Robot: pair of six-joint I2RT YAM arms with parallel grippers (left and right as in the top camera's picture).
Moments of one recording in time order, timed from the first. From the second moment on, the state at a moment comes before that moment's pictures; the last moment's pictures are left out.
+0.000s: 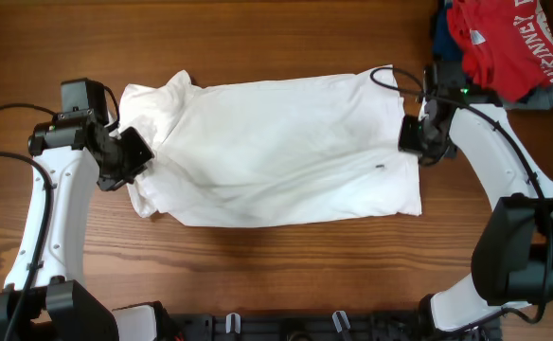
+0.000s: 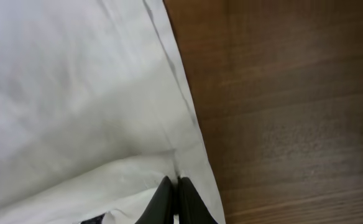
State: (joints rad) left arm 0.15 1.48 1.16 -1.02 0.09 -0.46; right arm 0.01 1.76 1.27 -0.90 0.06 0.22
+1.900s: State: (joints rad) left arm 0.12 2.16 1.67 -0.61 0.17 -0.07; right arm -0.04 1.76 1.38 -0.61 -0.18 0.02
